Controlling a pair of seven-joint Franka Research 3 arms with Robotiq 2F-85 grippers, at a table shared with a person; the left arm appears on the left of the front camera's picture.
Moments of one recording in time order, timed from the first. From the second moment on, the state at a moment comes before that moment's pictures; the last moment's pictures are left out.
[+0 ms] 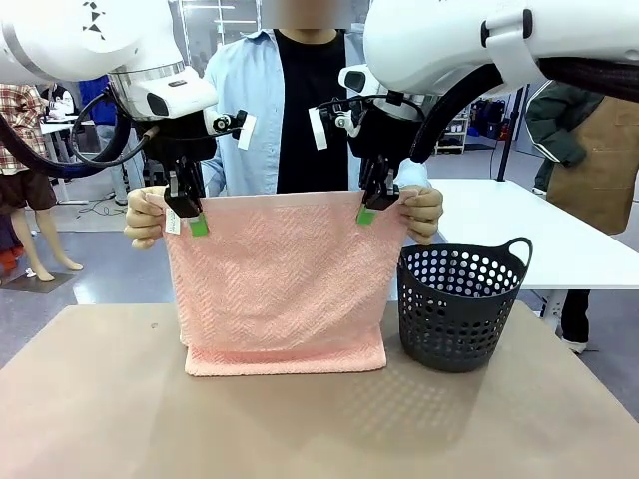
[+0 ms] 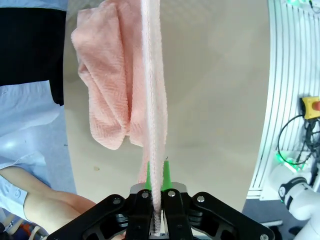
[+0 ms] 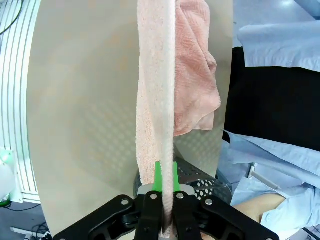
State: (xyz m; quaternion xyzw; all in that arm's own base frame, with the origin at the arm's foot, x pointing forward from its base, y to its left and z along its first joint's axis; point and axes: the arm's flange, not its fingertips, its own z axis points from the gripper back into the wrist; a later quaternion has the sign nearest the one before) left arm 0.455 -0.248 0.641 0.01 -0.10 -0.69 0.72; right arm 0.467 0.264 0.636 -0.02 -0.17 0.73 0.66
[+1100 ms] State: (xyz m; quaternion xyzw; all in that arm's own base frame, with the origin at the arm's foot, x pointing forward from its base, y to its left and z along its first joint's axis) left arm 0.455 -0.248 0.641 0.01 -0.10 -0.69 0.72; right arm 0.466 0.264 0.636 -0.02 -0.17 0.72 0.67
